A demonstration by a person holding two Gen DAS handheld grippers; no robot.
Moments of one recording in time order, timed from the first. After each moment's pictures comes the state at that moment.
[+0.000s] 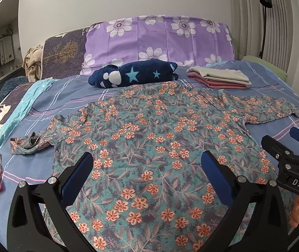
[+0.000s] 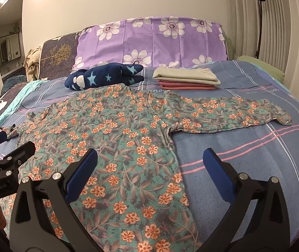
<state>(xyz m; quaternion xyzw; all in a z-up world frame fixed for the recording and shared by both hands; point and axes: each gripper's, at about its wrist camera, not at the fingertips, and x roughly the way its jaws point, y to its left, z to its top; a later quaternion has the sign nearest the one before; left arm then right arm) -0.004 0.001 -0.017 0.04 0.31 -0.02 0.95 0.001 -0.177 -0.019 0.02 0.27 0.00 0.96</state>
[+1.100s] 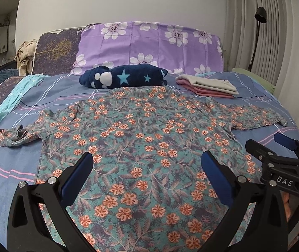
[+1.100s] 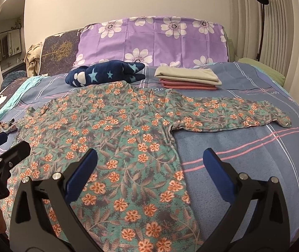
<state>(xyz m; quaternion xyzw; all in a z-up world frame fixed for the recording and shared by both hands) -0.018 0.012 -0.026 -0.01 0.28 -0.07 0.96 0.001 -0.172 -0.023 0.01 0.28 0.00 0.96</state>
